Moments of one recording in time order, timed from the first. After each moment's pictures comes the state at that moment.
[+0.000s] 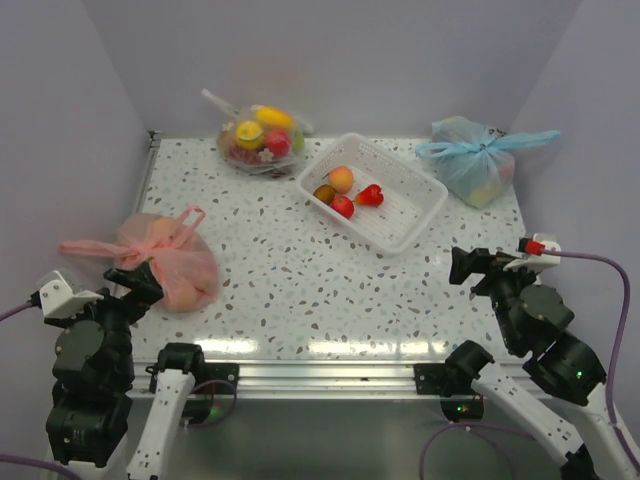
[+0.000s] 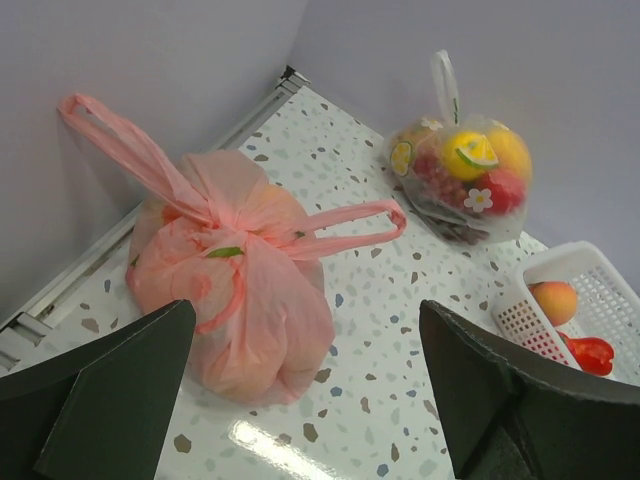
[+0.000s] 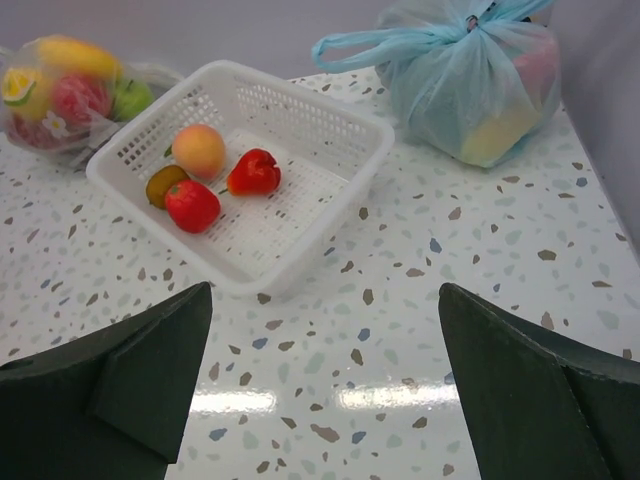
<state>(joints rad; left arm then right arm) -0.06 0.21 1.09 -1.01 -0.45 -0.47 0.68 0.30 0.87 -0.73 0.67 0.30</state>
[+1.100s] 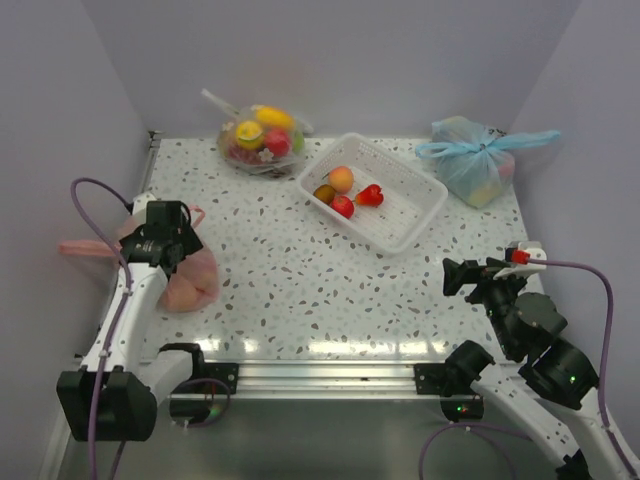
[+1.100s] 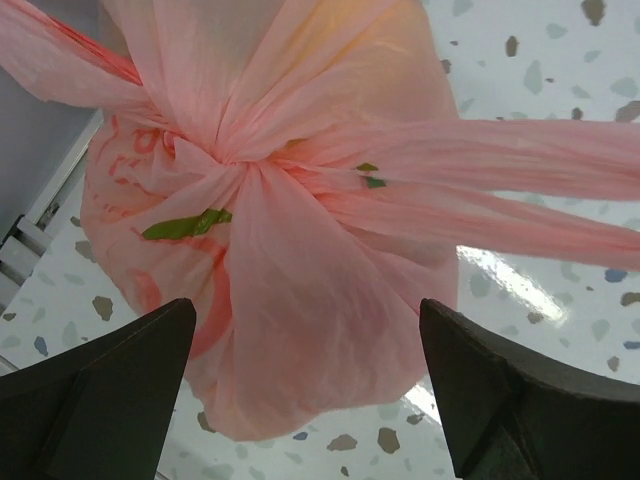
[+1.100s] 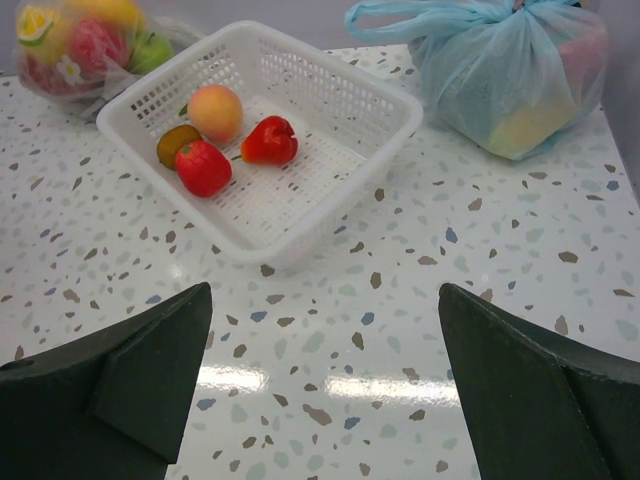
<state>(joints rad) -0.01 1.00 0.88 -0.78 -0.47 -0.50 0.68 0.22 0.78 -0.73 0.57 0.24</state>
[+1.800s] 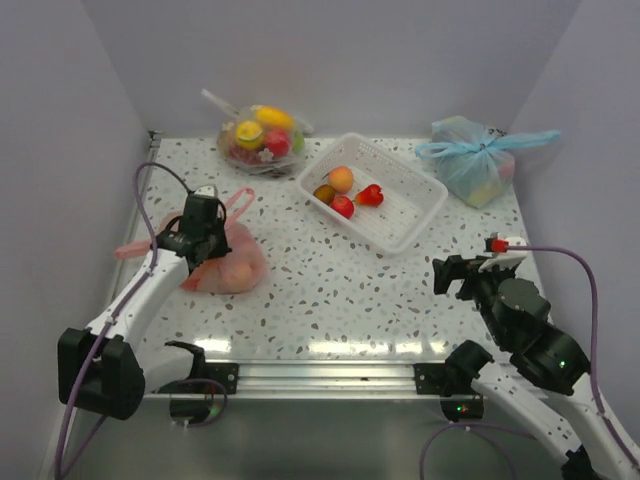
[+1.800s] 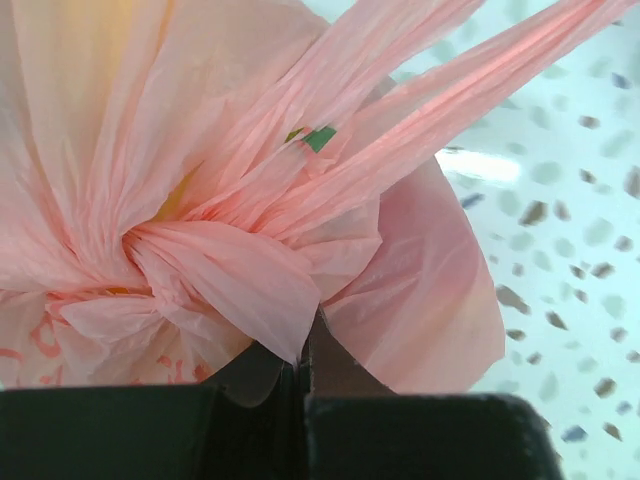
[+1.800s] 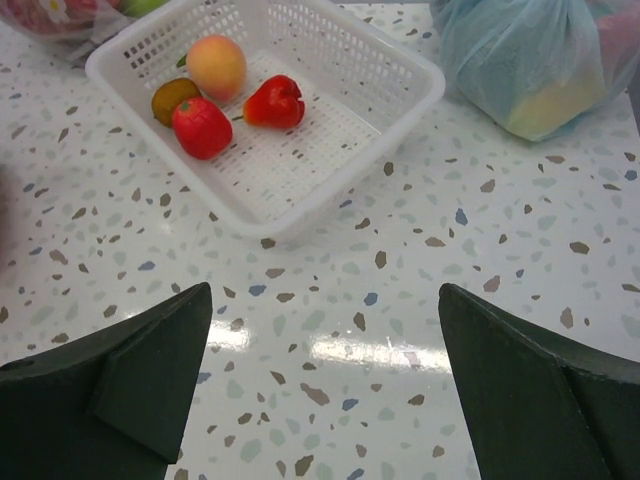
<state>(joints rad) -0.19 1.17 0.82 -0.57 -0.21 -0.39 0.68 0.30 0.78 -0.74 0.53 0.23</state>
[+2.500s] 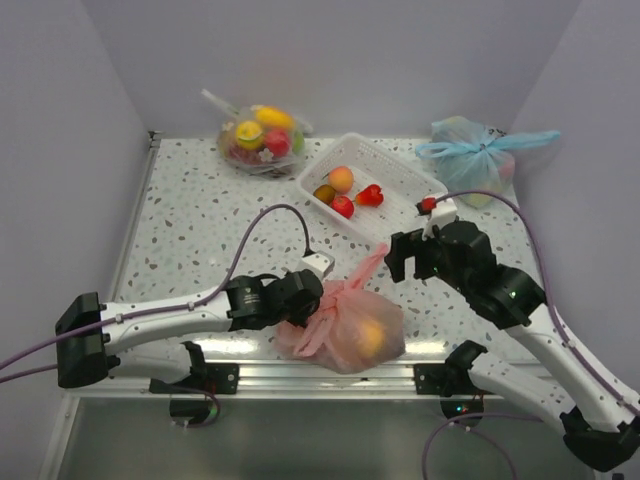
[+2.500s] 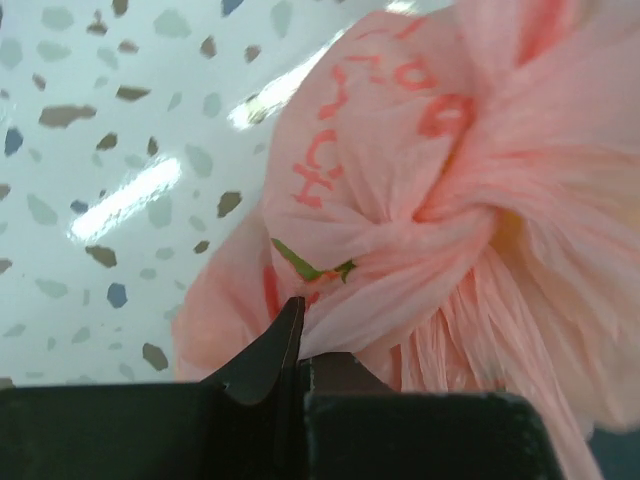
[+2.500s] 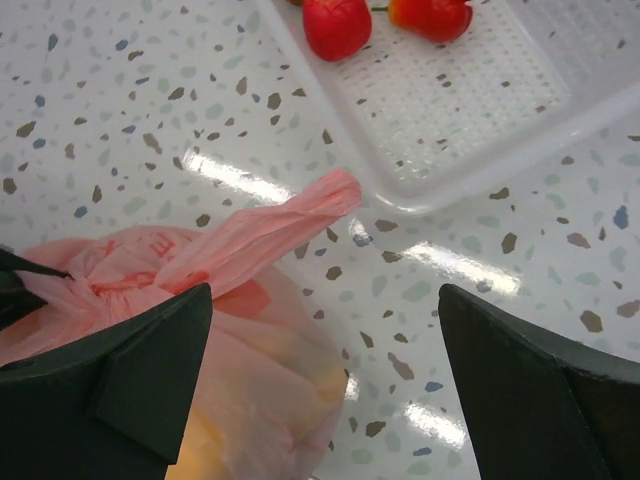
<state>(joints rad) -1.20 1.22 0.90 -0.59 -0.31 -0.54 0.68 0.76 0.98 -0.75 0.22 0.25</state>
